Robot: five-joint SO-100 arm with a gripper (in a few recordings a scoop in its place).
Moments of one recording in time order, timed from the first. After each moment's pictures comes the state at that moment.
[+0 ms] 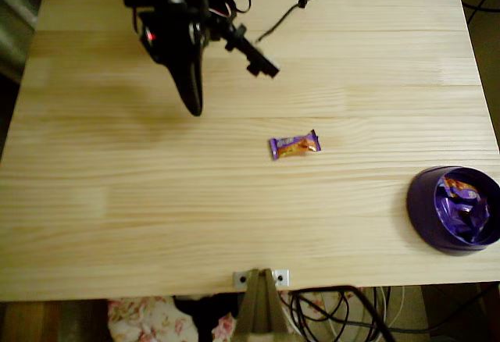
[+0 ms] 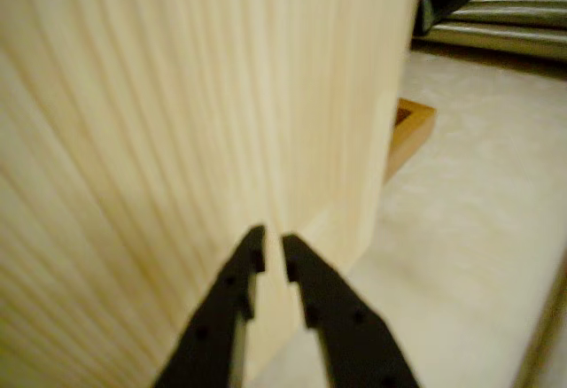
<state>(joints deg) -10.5 189.7 166.7 64.2 4.9</state>
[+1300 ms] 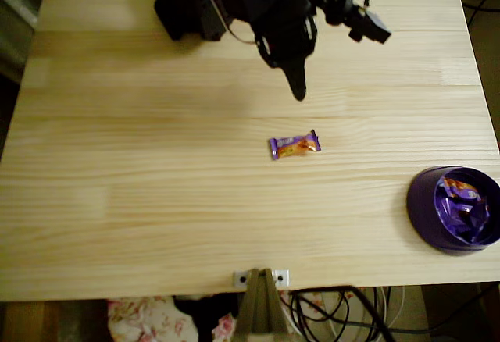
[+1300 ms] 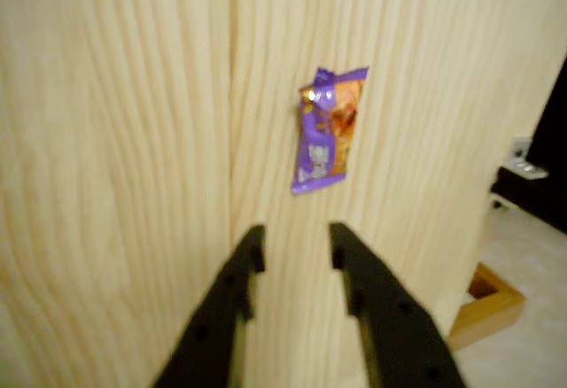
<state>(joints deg) -44.1 129.3 133.2 59.2 31.3</state>
